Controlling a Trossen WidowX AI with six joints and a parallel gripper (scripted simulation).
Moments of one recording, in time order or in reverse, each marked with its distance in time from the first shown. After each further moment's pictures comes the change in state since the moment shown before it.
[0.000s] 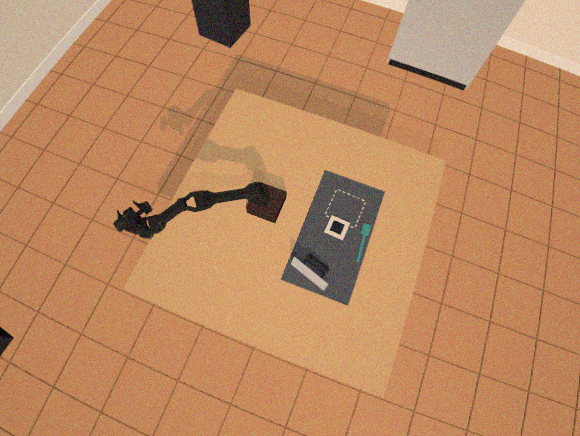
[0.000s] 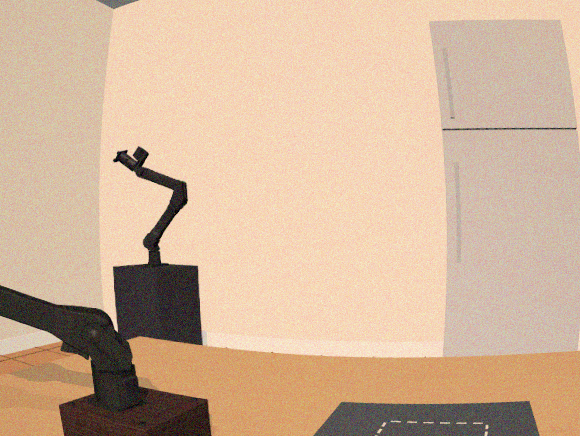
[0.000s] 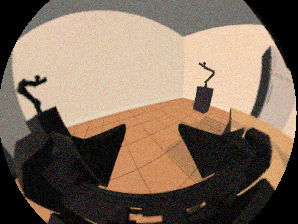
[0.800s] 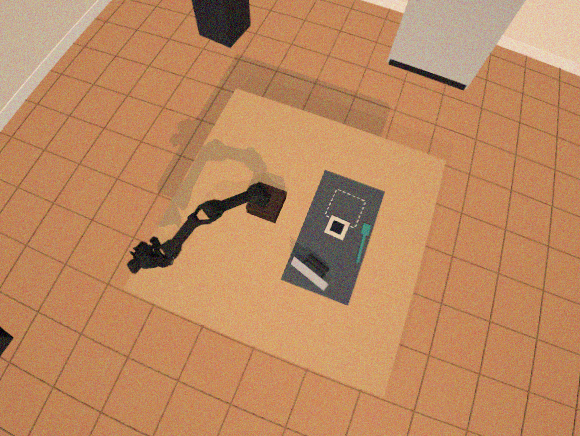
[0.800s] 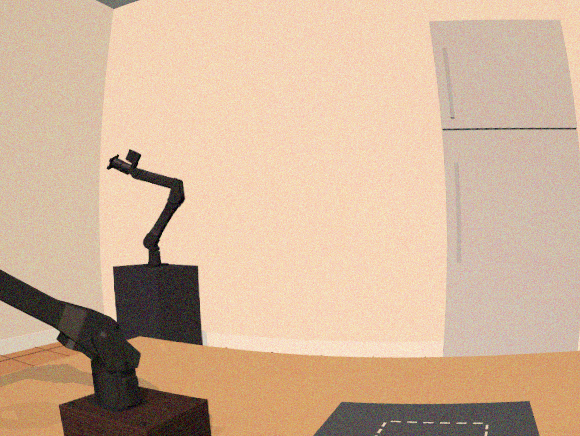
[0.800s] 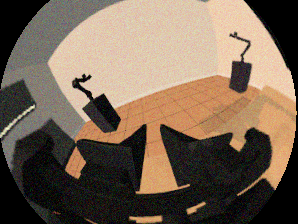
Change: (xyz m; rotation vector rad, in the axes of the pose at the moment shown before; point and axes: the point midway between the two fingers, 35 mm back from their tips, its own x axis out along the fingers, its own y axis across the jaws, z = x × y) arm -0.207 0.080 -0.034 0.186 0.276 0.427
